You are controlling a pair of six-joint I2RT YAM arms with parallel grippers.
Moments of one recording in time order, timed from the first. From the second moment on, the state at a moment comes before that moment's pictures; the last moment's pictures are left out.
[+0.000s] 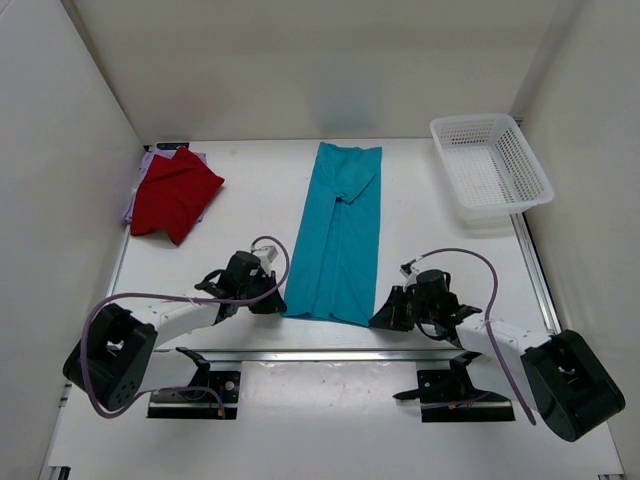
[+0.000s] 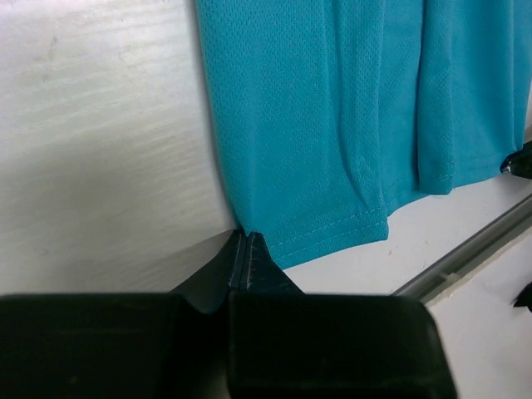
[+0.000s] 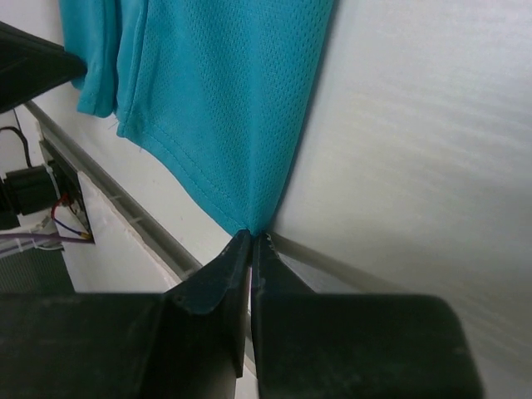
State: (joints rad) left arm -0.55 1.25 0.40 -0.01 0.25 -0.52; right arm 0.46 1.10 0.16 0.18 -0.53 0.76
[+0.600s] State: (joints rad) left arm -0.52 1.14 0.69 -0.30 0.31 -0.58; right arm 0.37 1.03 0.48 -0.24 -0.50 0.59
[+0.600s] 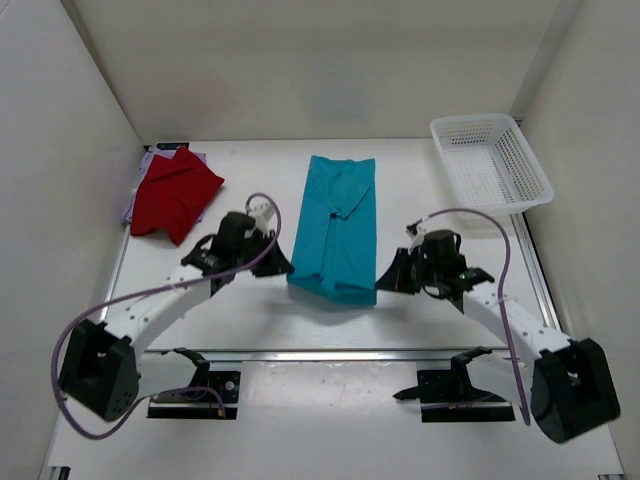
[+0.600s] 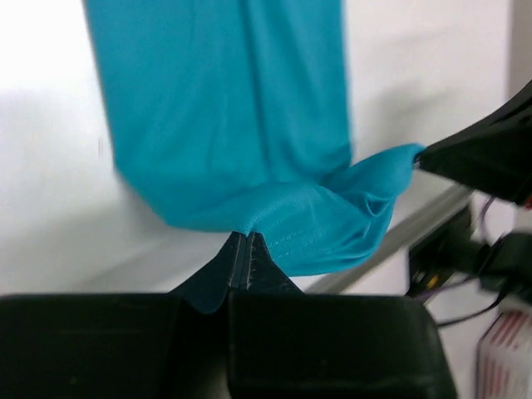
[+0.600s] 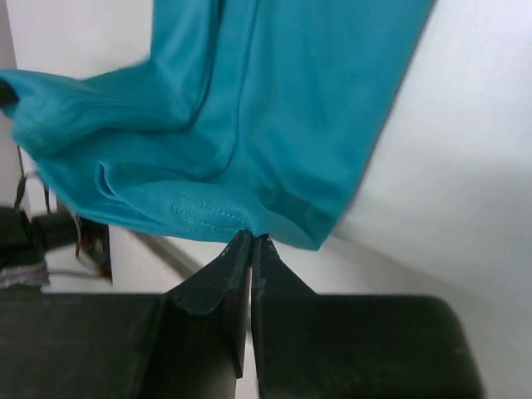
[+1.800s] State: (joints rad) left arm -0.30 2.00 1.33 -0.09 0.25 -0.65; right arm 0.15 1.87 1.16 -0.10 -0.46 0.41
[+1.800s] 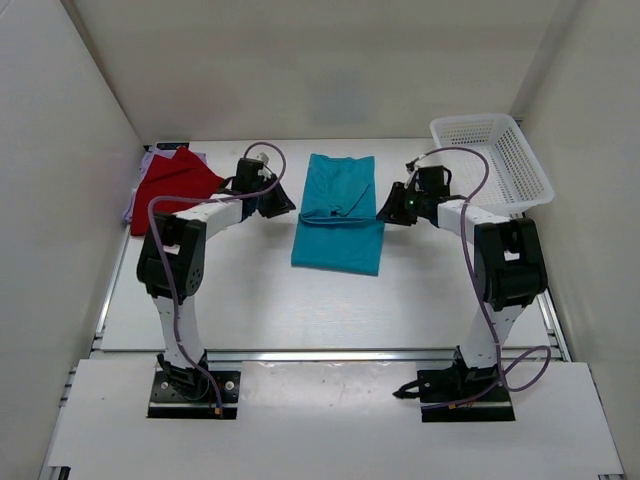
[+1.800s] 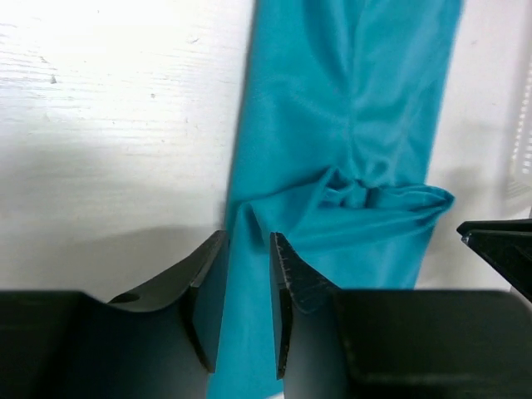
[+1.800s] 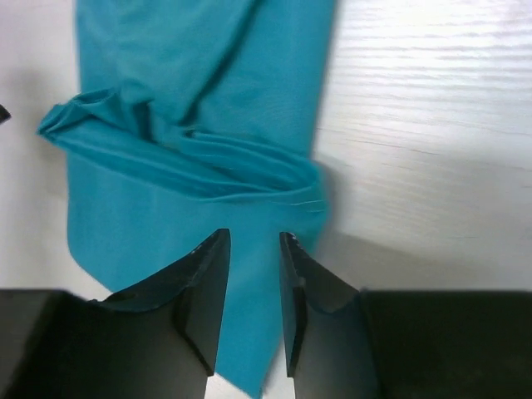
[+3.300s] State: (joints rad) left arm -0.40 1.47 0.45 0.33 0.32 -0.76; right arm 0.34 1.51 0.68 0.16 -0.46 0.53
